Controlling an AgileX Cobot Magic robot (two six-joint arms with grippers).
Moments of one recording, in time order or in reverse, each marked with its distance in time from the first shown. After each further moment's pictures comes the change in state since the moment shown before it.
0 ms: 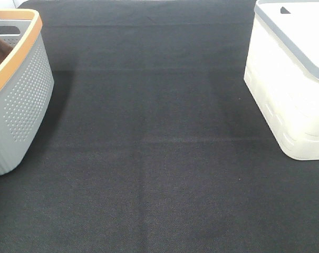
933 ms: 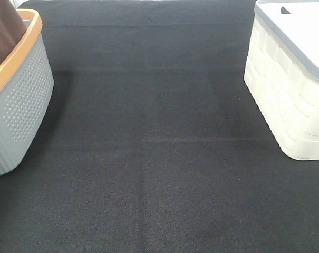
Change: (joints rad) left arm -0.015 -0.386 0.000 -0.407 -0.230 0.127; right arm 0.000 0.000 0.000 0.030 0.000 0.000
